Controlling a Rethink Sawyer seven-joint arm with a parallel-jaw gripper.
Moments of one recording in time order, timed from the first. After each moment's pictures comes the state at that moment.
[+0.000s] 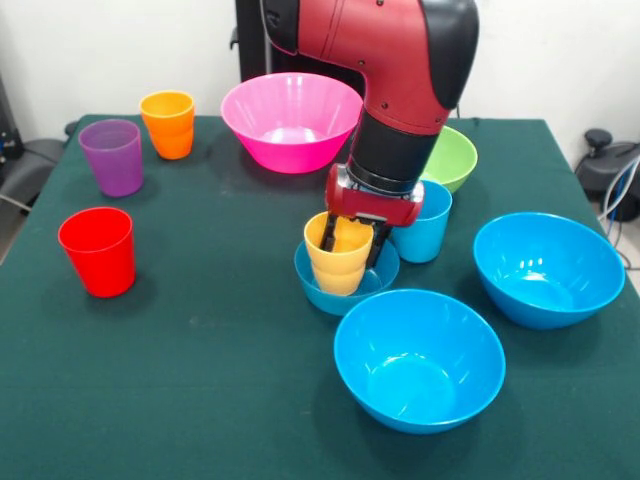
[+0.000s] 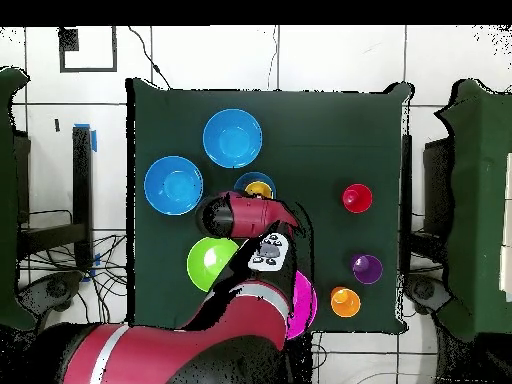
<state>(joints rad) 0.04 -0.33 -0.26 1.54 0.03 0.25 1.67</state>
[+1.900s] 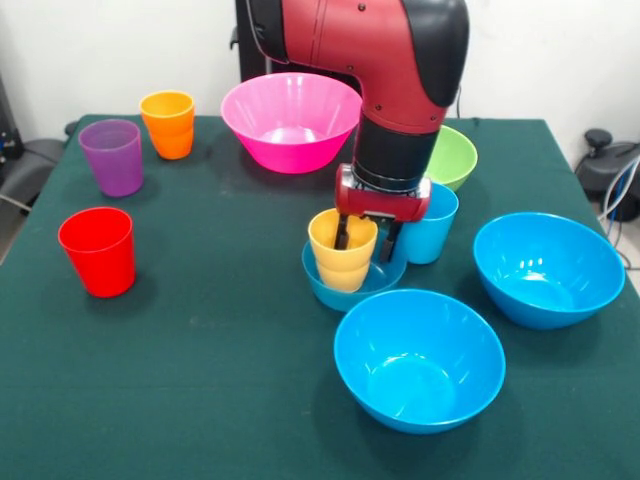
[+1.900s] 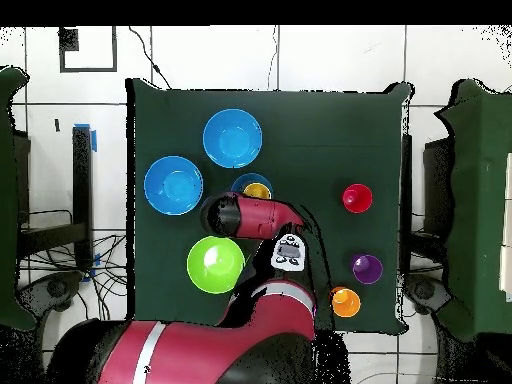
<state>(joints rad) -0.05 -0.37 -0.14 1.59 0.03 0.29 1.67</state>
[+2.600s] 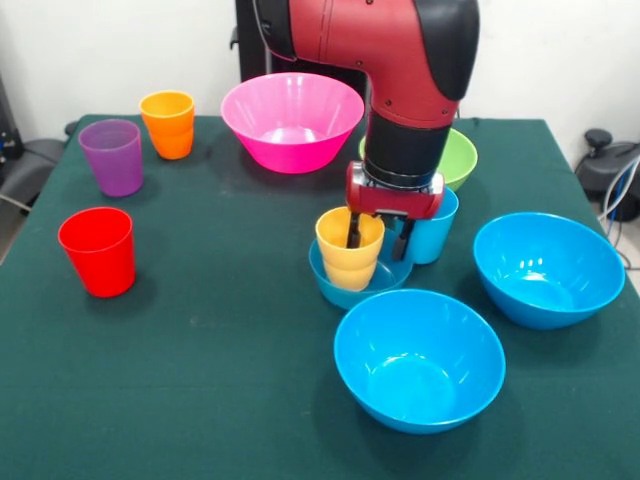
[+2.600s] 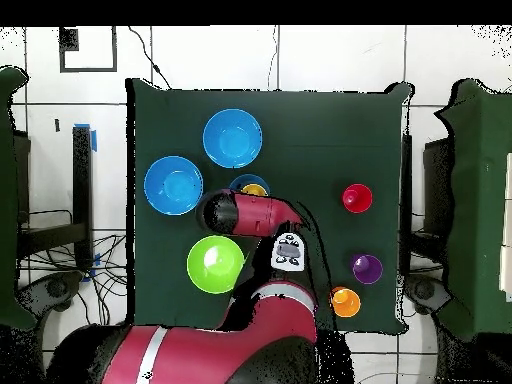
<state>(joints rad) -0.06 -0.39 -0.11 1.59 0.03 0.30 1.67</state>
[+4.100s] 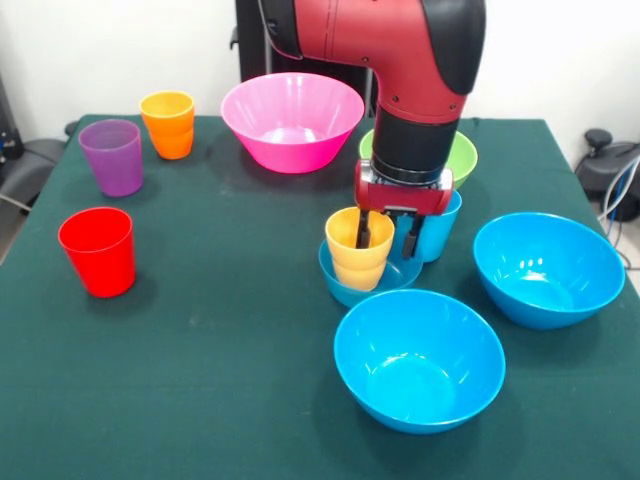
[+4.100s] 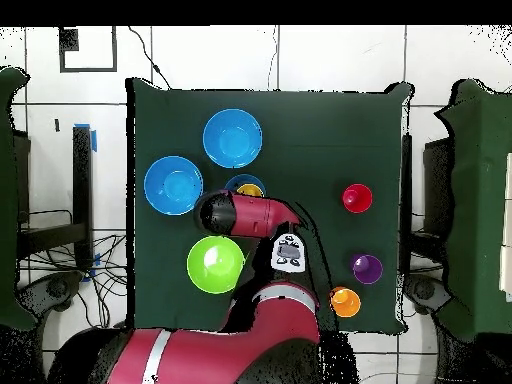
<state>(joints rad) -0.07 -0.41 -0.09 1.61 0.03 0.30 1.67</state>
